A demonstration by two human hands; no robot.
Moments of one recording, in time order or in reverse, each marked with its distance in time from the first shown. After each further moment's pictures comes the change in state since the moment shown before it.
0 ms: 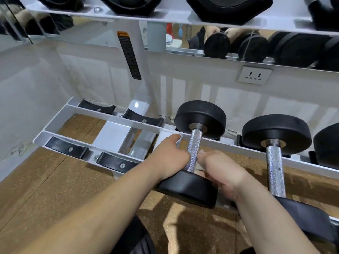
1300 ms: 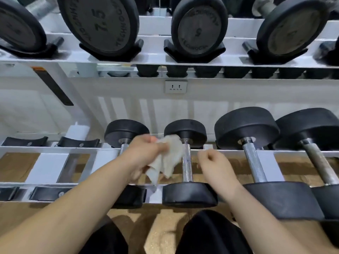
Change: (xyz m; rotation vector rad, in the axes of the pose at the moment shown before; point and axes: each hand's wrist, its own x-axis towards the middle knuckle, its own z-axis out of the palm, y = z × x) left_hand -0.031 0.114 0.087 -0.326 -0.110 0.028; right_hand -0.099 0.015 -0.167 -0.436 0.634 -0.288
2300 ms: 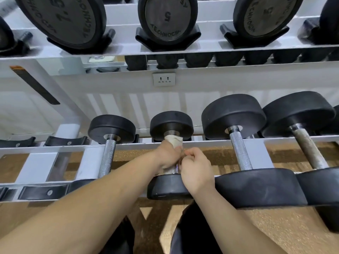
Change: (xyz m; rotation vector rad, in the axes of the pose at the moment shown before) left_hand 0.044 -0.033 0.107 0.540 -0.132 -0.001; right_hand -0.007 0.019 0.013 0.085 0.003 0.134
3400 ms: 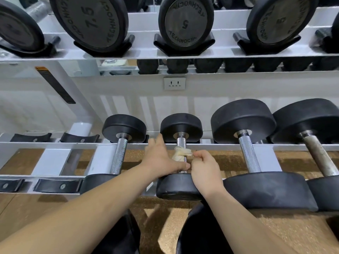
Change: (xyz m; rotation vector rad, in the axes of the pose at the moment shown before) left_hand -0.020 -0.041 -0.030 0.274 0.246 0.120; right_hand -0.007 -0.004 -0.001 0.067 -0.049 0.012
